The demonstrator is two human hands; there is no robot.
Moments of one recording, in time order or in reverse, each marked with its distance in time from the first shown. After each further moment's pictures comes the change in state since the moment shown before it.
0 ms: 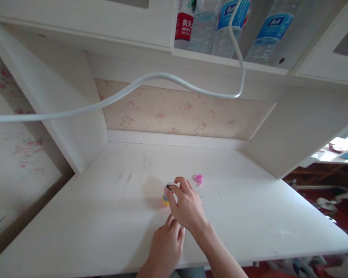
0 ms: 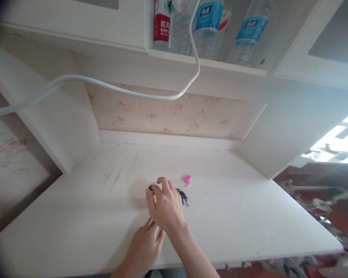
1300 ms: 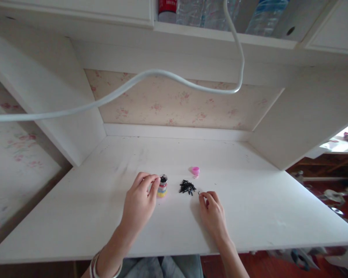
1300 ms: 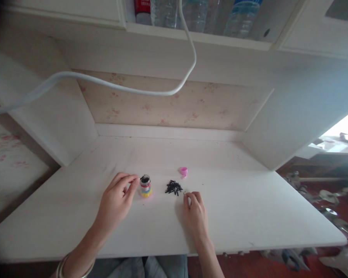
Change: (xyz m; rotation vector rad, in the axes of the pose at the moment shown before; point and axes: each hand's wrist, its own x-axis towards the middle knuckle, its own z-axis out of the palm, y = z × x) left_hand 0.038 0.006 -0.092 -0.072 0.551 0.077; right_hand -0.097 0.127 0.020 0.126 0.093 0.488
